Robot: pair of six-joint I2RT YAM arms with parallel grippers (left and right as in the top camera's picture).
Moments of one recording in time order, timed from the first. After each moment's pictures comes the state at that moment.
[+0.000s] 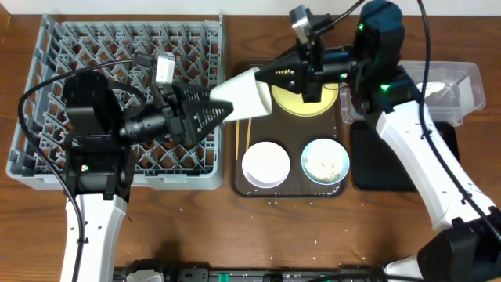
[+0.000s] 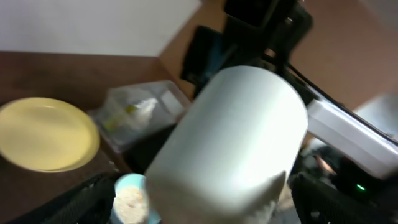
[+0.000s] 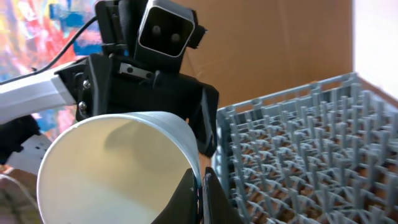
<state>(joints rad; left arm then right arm) 0.02 1.12 1.05 -0.18 1.23 -0.51 0.33 1.65 1.45 0.07 -1.37 0.26</state>
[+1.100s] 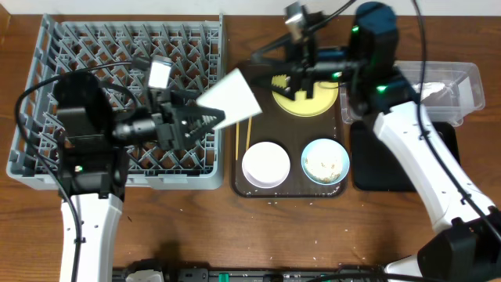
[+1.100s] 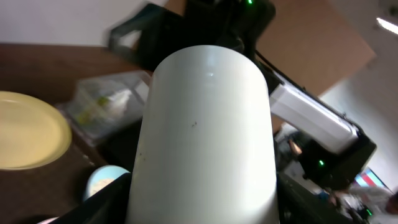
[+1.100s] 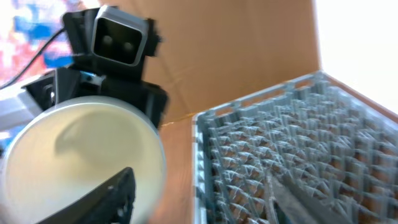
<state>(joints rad) 0.09 1.12 1.05 -0.17 1.40 -0.52 0.31 1.65 1.45 0.07 -1.25 0.29</state>
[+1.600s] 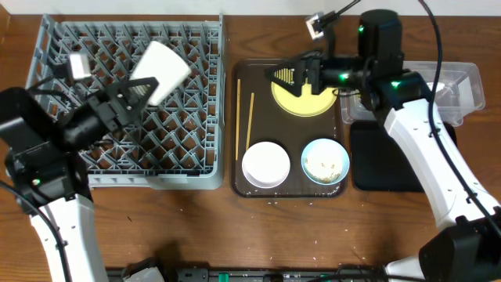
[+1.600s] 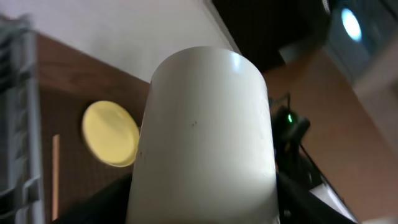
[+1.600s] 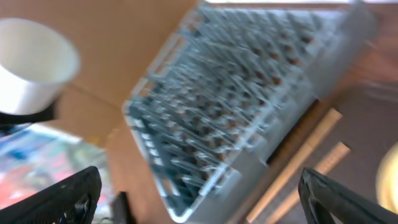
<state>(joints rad) 0.44 1.12 1.05 -0.26 1.28 -0.74 0.28 1.65 1.46 -0.41 -0.87 0.33</state>
